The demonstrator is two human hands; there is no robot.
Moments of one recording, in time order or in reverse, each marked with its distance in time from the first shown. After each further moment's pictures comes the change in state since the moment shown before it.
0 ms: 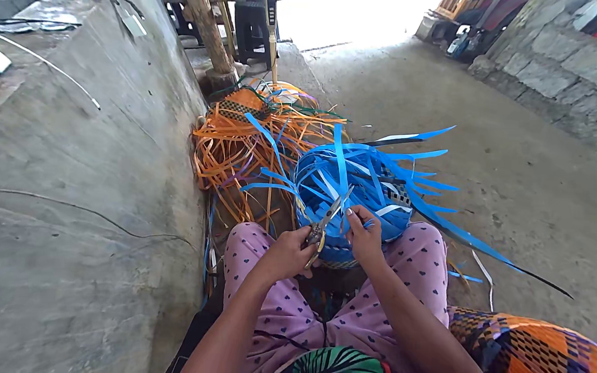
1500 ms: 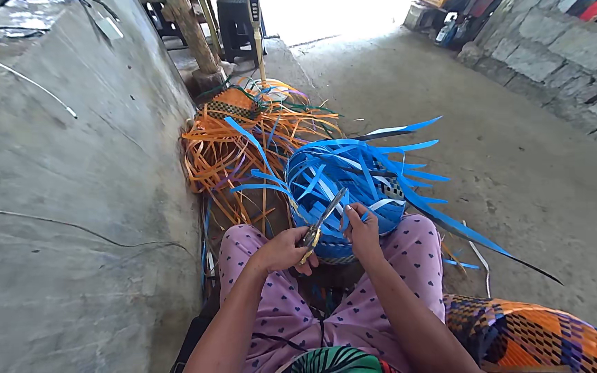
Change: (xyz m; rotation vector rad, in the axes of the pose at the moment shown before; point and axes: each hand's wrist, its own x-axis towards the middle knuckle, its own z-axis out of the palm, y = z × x) left_hand 0.023 -0.019 -0.003 -0.216 -0.238 -0.035; right_hand 0.002 0.004 -0.011 0.067 0.137 0.212
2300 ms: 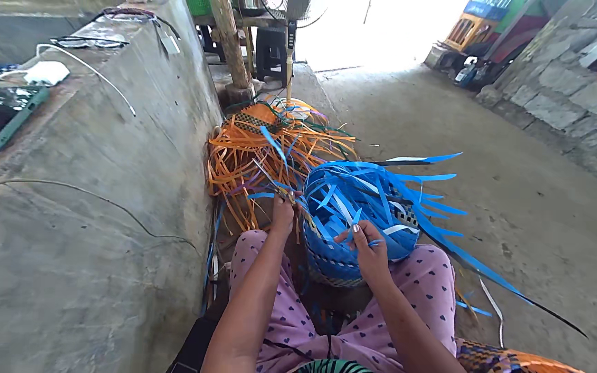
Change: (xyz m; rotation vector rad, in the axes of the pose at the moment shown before) left_hand 0.098 -0.032 -0.067 -0.742 0.965 0.393; right_hand -0.008 -0.010 0.013 -0.114 -0.292 -0.375
